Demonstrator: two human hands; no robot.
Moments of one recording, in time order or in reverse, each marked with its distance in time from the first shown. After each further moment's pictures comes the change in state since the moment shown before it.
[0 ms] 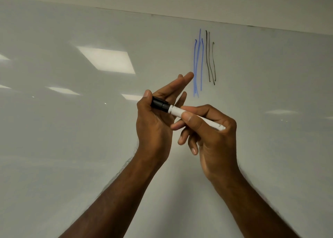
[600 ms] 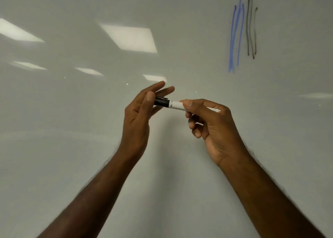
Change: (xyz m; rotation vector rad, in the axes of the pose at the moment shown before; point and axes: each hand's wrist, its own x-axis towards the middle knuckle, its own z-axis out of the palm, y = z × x) left_hand -0.055 0.055 -0.094 0.648 0.112 -0.008; right_hand -0.017 0.026 0.047 0.099 -0.040 0.489
